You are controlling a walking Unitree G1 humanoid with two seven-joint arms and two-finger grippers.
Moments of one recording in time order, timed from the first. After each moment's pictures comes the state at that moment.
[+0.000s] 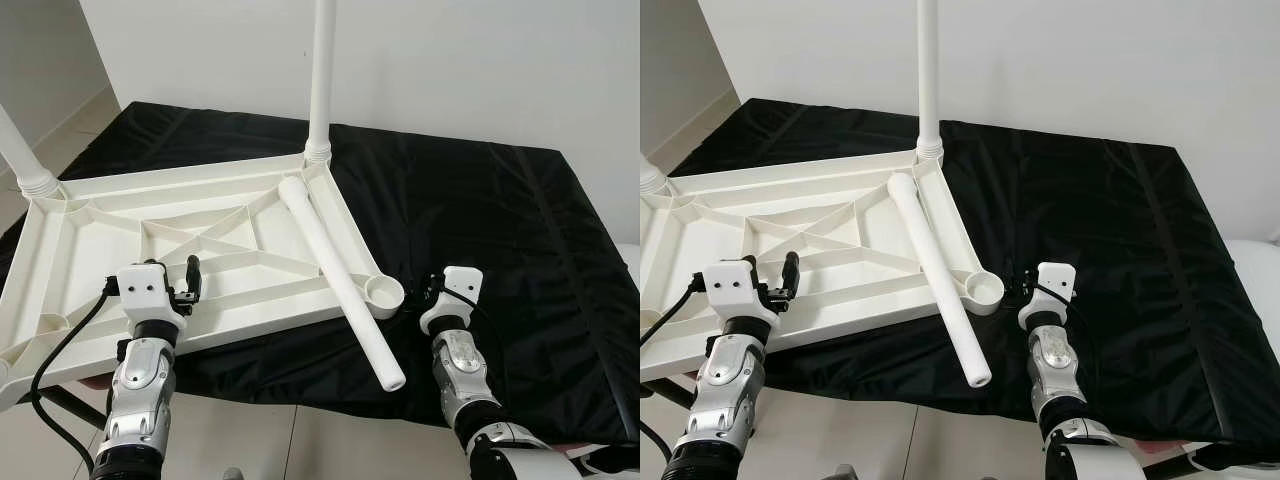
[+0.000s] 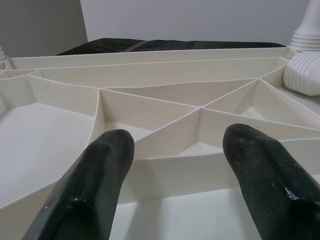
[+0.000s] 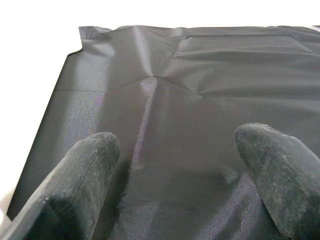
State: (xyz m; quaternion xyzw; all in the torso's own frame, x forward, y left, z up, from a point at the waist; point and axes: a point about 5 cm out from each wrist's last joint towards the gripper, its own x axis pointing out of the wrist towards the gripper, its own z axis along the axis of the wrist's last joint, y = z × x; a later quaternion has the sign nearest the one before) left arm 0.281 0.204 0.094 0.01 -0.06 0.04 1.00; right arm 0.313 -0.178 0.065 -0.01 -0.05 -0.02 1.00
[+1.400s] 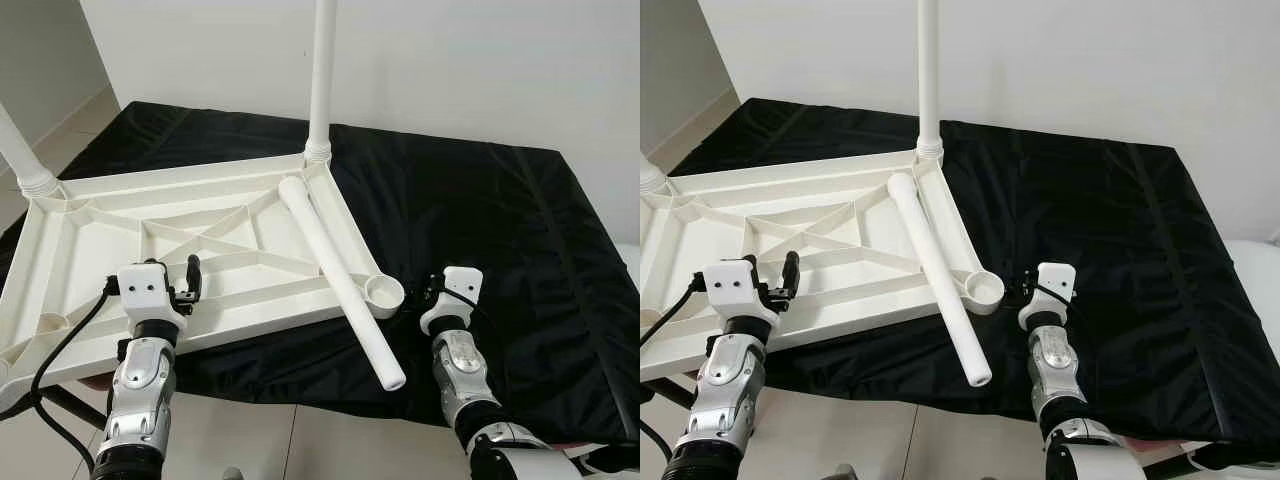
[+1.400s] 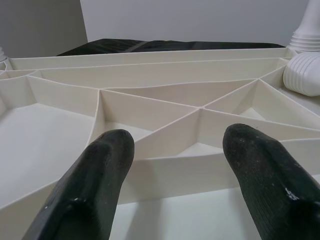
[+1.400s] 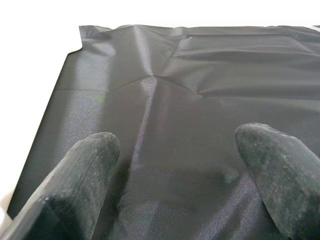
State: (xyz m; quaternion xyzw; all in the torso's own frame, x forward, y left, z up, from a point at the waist) left arm 0.282 0.203 0.094 0.01 -0.06 0.04 1.00; right arm 0.313 -0.179 0.065 -0.01 -0.05 -0.02 1.00
